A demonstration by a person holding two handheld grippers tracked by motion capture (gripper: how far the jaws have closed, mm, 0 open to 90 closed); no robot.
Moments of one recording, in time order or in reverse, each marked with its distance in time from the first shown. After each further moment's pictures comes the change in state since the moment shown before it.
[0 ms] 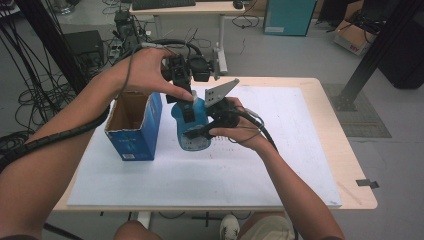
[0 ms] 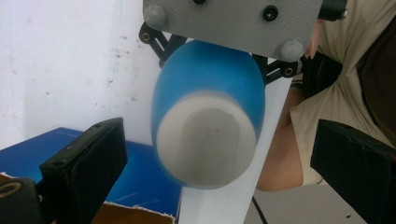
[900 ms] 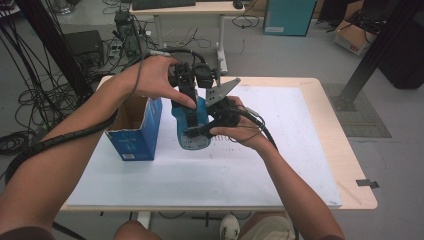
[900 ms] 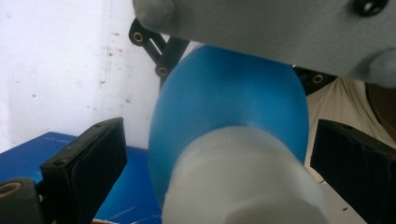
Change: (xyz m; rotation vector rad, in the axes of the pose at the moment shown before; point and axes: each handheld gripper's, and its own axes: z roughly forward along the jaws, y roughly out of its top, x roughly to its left) left arm 0.009 0.009 0.023 0.034 -0.018 0.018; right arm -0.001 0.001 -0.003 -0.004 0.008 -0.032
